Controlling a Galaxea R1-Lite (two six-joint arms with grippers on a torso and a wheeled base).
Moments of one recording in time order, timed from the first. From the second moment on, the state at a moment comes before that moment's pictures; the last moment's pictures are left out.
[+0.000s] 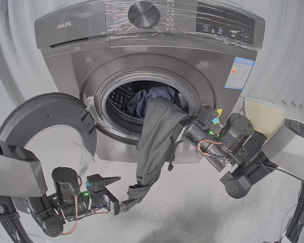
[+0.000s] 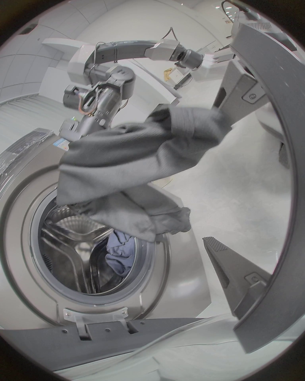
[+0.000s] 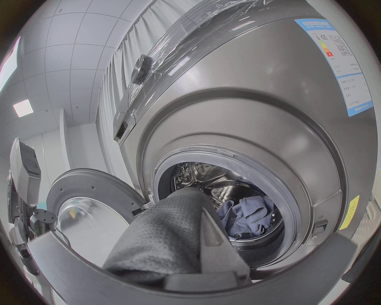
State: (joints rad) left arm -0.51 2.01 -0.18 -1.55 -0.30 0.00; right arm 0.66 2.09 -0.90 -1.52 0.00 0.11
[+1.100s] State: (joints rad) left arm -0.58 2.13 -0.61 -1.55 -0.23 -0.02; right arm 0.72 2.09 -0.89 -1.52 -0.01 0.10
